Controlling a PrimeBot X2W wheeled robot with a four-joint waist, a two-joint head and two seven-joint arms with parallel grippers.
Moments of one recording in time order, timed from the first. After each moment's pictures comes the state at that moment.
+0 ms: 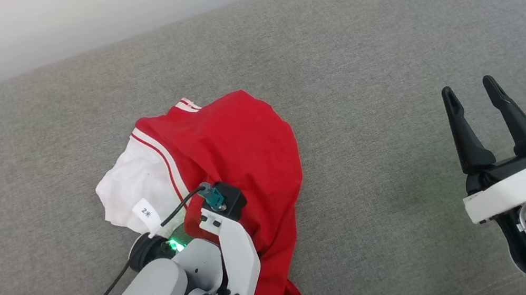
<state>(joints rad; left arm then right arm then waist) -0.52 0.34 -0.79 0.36 -0.68 -0.06 0.70 -0.22 -0.16 0.06 0.13 0.39 0.13 -0.21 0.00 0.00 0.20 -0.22</state>
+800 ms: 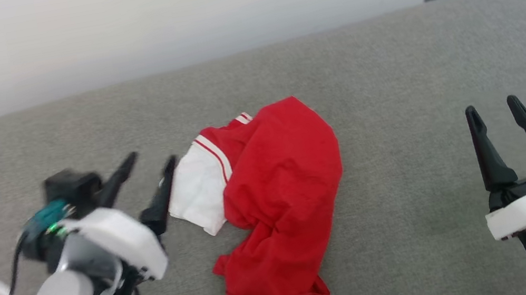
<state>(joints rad) -0.42 0.48 -0.51 0.20 -0.68 -0.04 0.06 -0.16 -0.21 0.03 0.15 0.37 0.13 -0.23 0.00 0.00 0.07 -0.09</state>
